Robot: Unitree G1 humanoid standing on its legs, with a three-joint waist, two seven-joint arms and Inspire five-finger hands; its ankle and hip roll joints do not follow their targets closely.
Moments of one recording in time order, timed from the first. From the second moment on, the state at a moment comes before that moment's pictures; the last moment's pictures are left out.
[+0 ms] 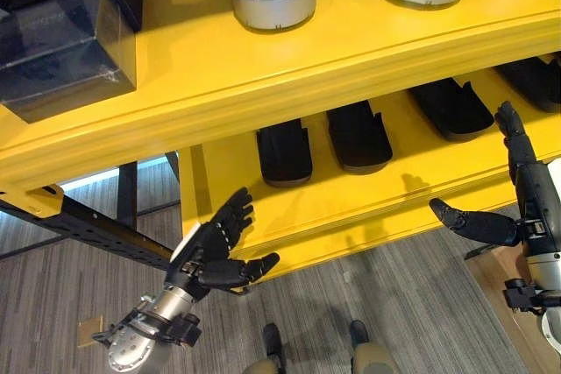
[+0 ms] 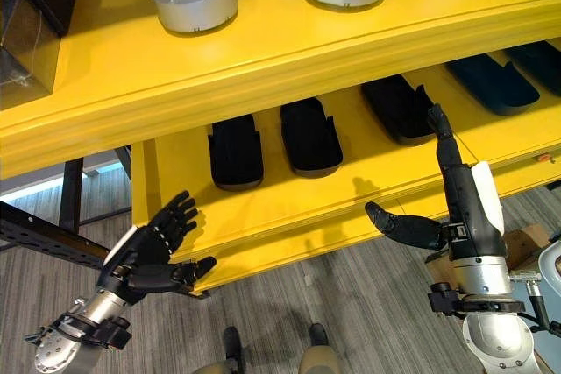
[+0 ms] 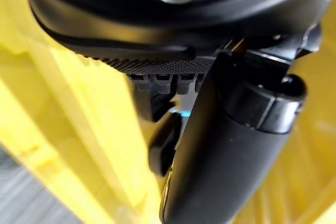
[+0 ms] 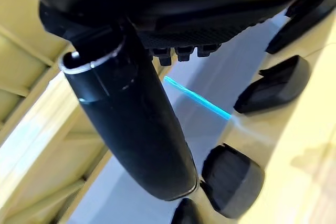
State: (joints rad) left arm 0.41 0.54 -0.06 -0.26 -0.57 -0.09 -0.25; right arm 0.43 -0.81 -0.23 -0.43 0.18 -0.21 -0.23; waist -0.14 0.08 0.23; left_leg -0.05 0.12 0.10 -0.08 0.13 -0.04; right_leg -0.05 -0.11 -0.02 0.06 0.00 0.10
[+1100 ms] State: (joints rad) left arm 0.42 0.58 -0.09 -0.21 -0.53 0.07 -0.28; right arm 0.42 -0.92 -0.21 -0.43 0.20 -0.11 -0.08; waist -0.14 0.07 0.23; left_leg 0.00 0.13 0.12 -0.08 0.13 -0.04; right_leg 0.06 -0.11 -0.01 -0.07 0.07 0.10
